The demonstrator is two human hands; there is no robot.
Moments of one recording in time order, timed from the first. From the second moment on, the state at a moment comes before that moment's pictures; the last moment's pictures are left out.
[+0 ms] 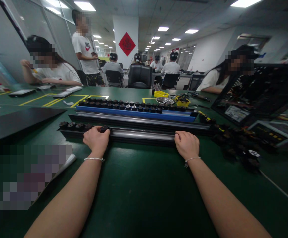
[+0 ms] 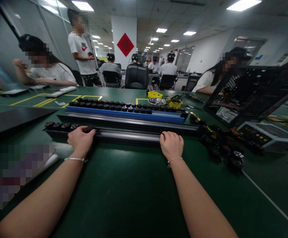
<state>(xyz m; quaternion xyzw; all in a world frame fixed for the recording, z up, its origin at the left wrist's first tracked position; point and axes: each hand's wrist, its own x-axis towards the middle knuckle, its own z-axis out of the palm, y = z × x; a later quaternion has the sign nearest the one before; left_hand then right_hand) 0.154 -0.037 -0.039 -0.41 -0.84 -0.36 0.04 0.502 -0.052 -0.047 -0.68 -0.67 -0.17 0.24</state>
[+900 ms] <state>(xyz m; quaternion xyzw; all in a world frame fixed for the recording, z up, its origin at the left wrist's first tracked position) 0.153 -0.035 -0.040 -0.42 -0.83 -0.35 0.04 0.502 -0.052 -0.046 -0.68 -0.67 -0.16 0.23</state>
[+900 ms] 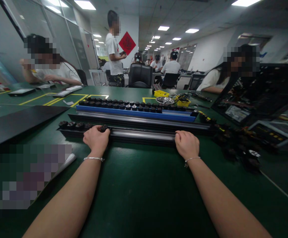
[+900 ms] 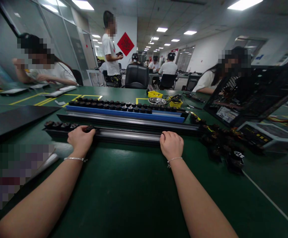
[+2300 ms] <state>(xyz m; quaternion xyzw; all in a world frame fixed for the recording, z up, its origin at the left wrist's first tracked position) 0.162 -0.033 -0.044 -0.49 -0.80 -0.34 0.06 0.501 -0.052 -0.045 -0.69 -0.67 -0.16 0.23</state>
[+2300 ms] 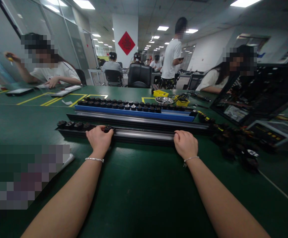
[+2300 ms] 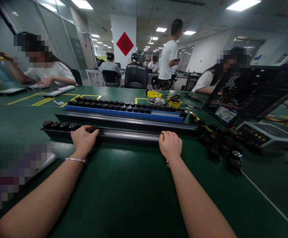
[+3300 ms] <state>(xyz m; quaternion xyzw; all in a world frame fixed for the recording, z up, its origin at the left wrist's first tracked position) 0.167 -0.033 -0.044 -0.52 -0.78 -0.34 0.05 0.503 -0.050 -0.047 -0.68 -0.67 -0.17 0.24</state>
